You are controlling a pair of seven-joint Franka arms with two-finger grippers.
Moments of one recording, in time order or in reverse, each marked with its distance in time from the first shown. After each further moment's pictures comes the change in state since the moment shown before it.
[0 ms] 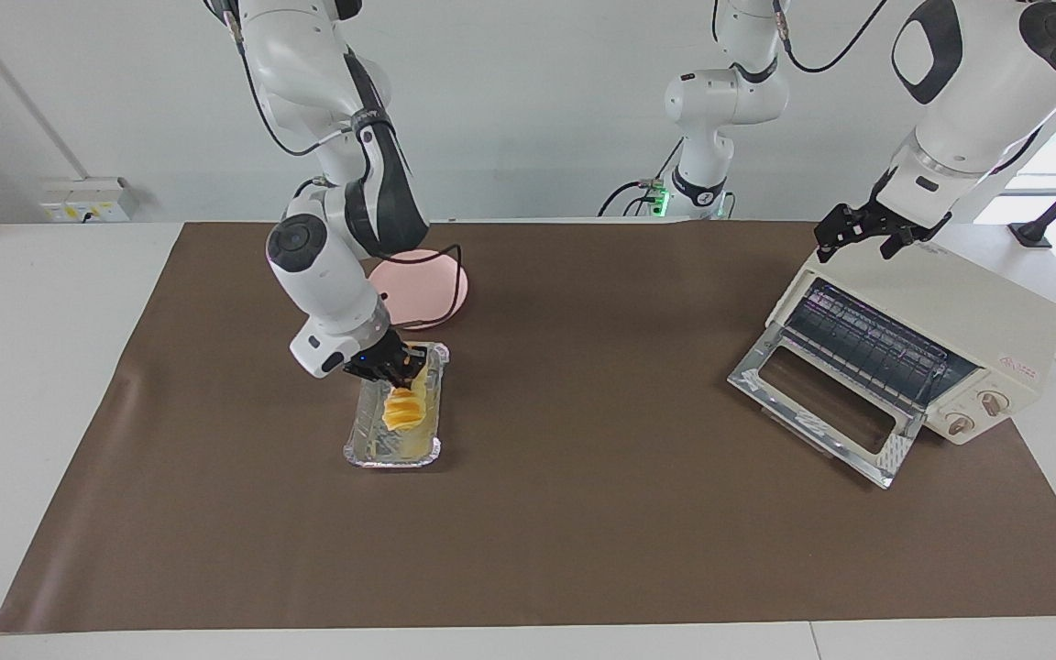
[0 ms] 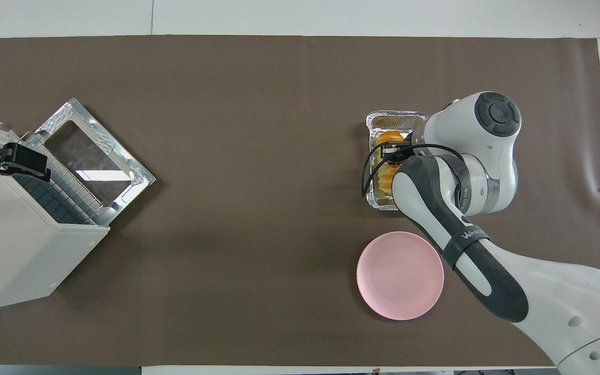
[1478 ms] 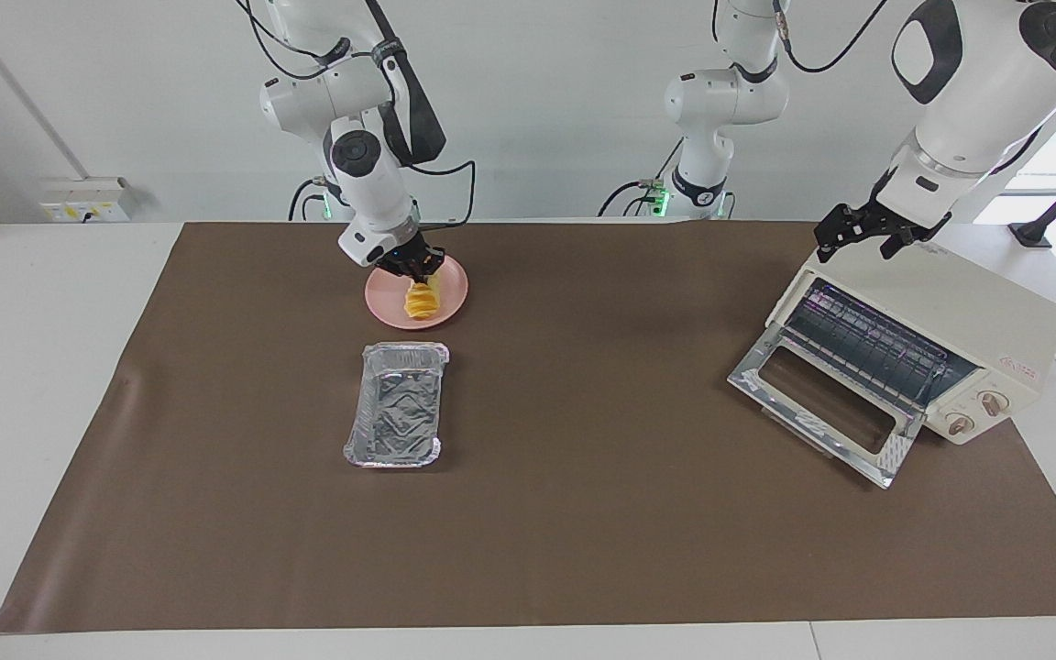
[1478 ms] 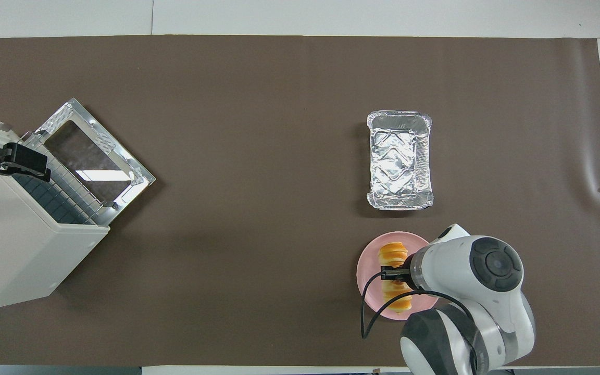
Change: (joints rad) left arm 0.000 0.000 0.000 0.000 0.000 0.000 0.000; right arm 0.147 -0.457 0.036 -0.748 0.000 0.206 0.148
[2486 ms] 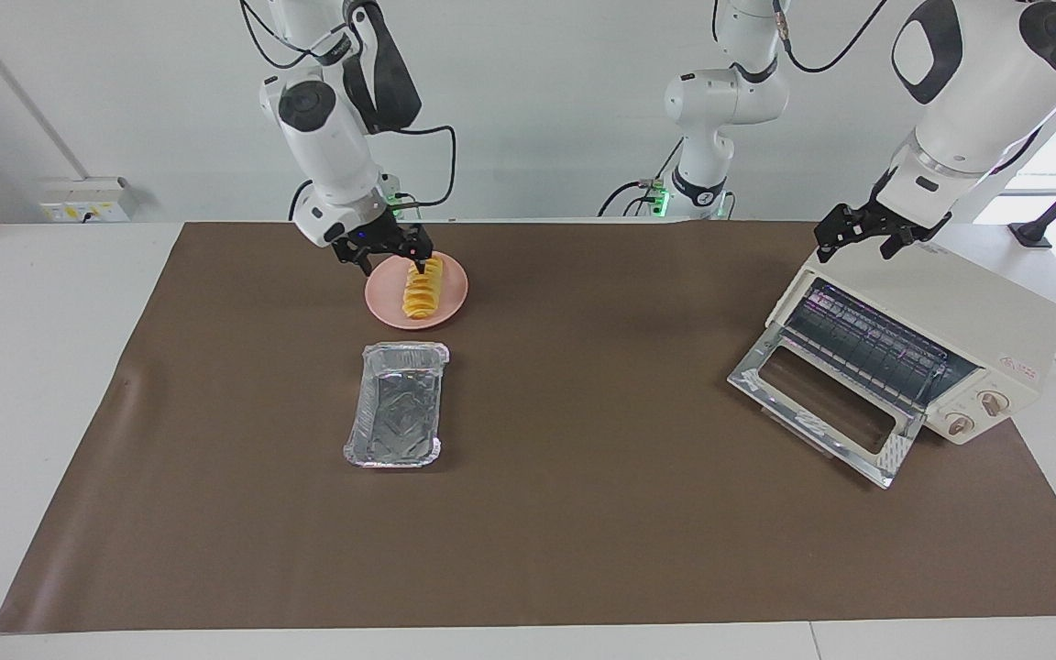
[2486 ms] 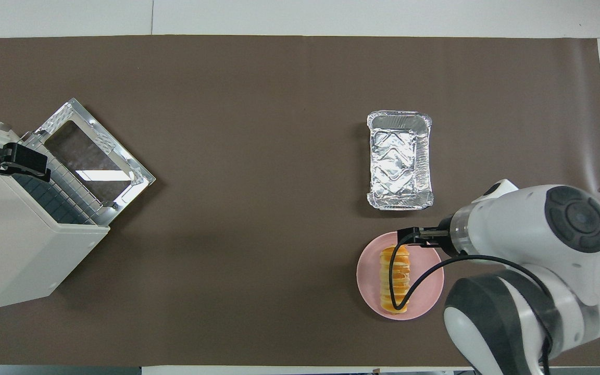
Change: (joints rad) left arm 0.000 0.000 0.000 0.000 0.000 0.000 0.000; right arm -0.134 -0.024 -0.011 0.377 -0.119 -0.313 -0.027
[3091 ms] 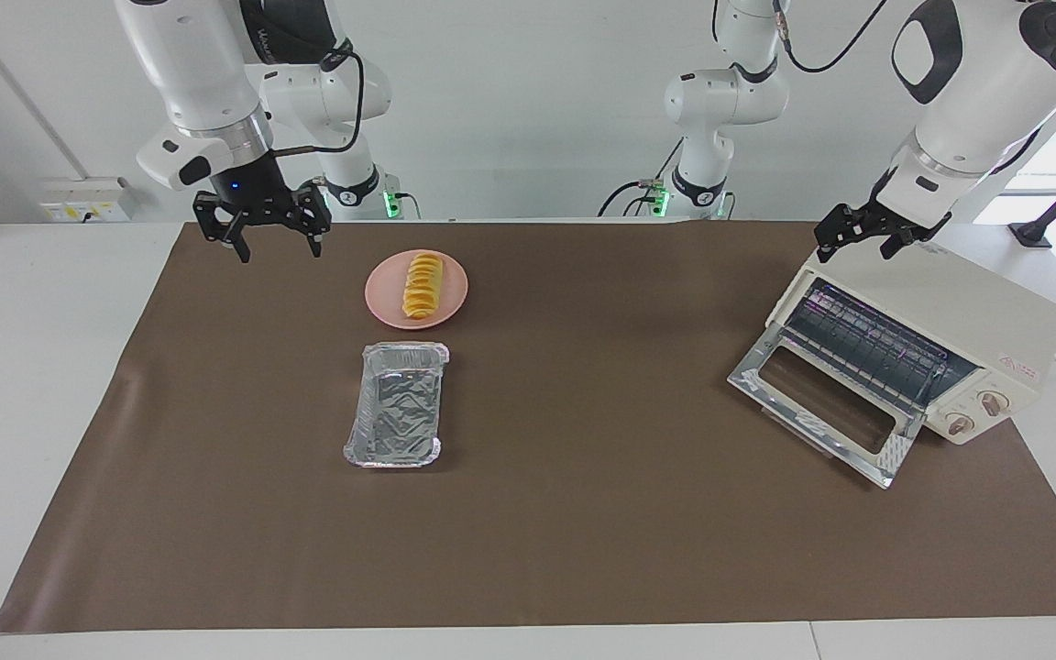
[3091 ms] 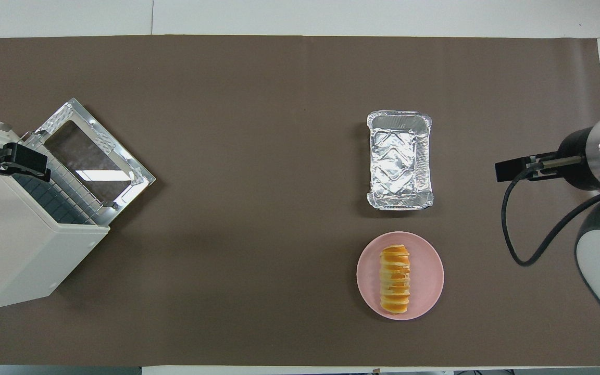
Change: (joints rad) left arm 0.000 0.000 0.000 0.000 0.000 0.000 0.000; right arm -0.162 0.155 -0.011 0.471 -0.117 -0.233 -0.261
